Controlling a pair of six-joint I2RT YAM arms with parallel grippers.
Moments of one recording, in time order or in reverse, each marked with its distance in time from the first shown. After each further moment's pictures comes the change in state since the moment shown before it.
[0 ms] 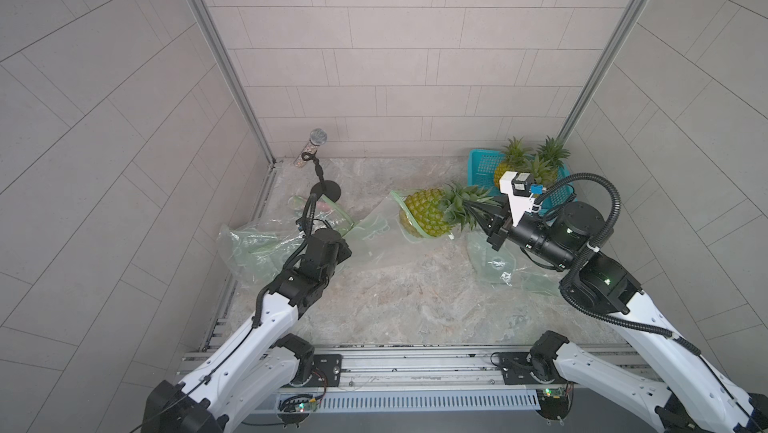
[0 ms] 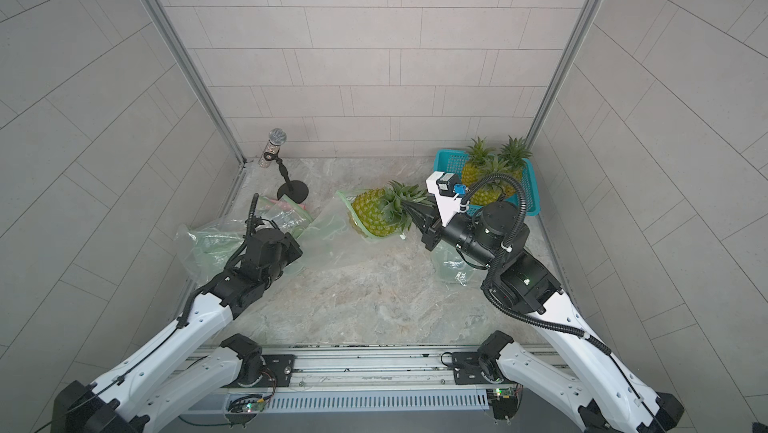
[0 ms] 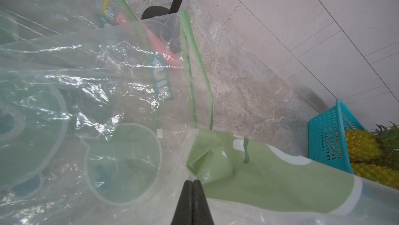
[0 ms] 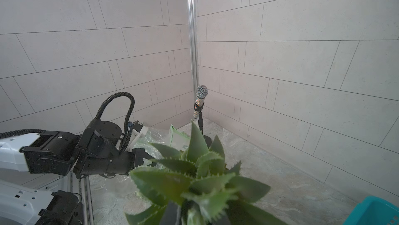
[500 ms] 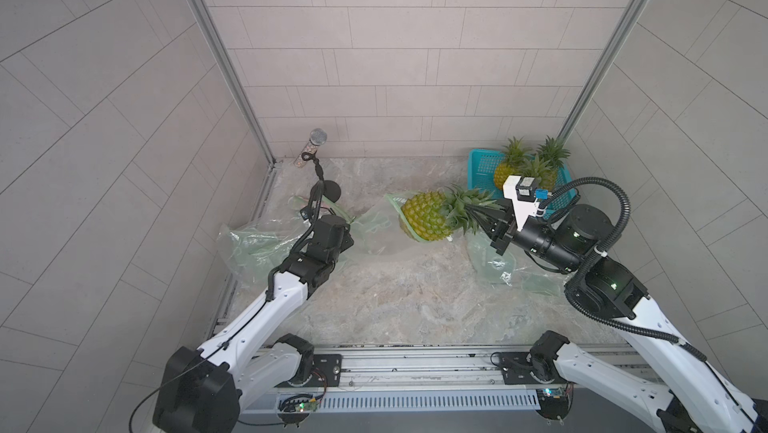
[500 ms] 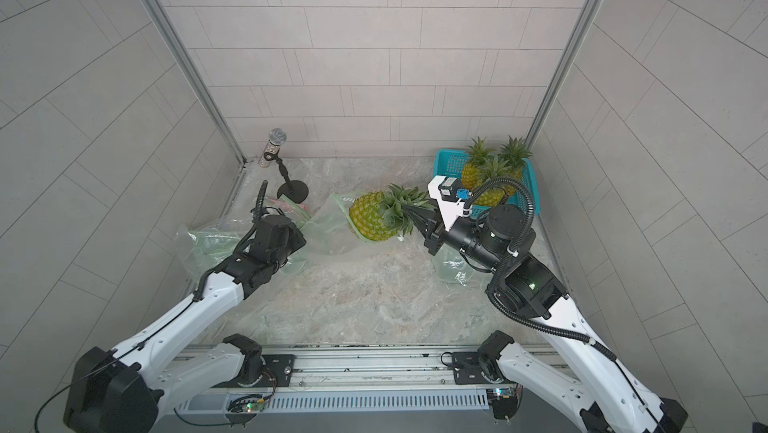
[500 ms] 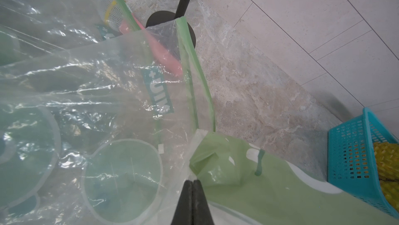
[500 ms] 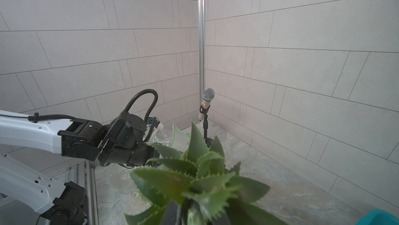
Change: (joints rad) left arm 0.048 0.187 0.110 0.022 -0.010 0.029; right arm 0.000 -0.028 0.000 -0.019 -0.038 -0.035
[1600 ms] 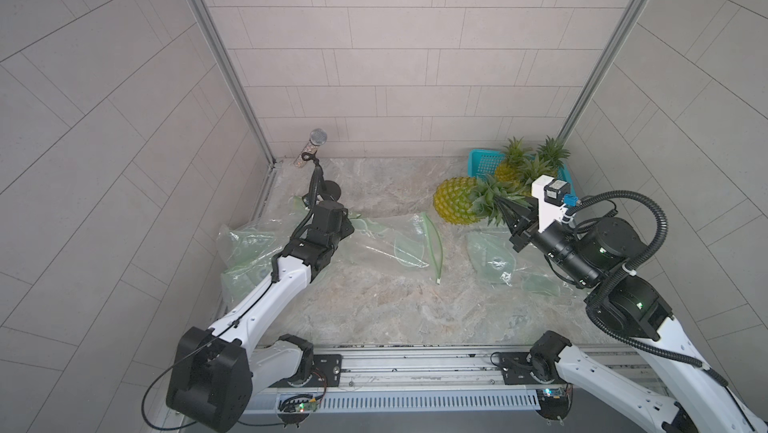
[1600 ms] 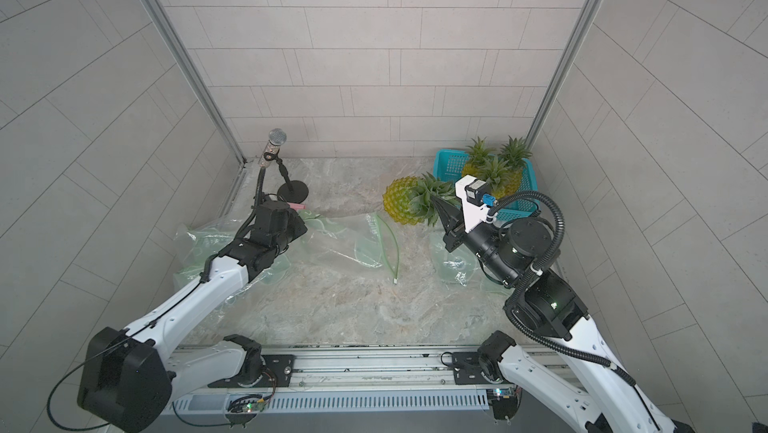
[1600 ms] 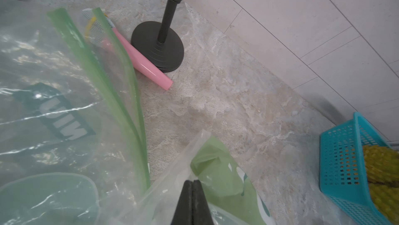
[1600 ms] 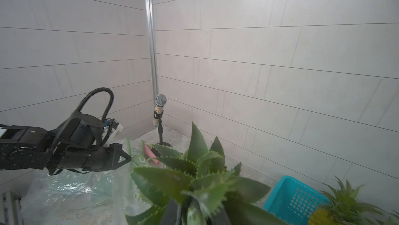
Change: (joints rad) left arm 0.052 0.094 0.090 0.051 0.095 0.060; right arm -0.008 -0.100 0.000 -0.079 0.320 -0.067
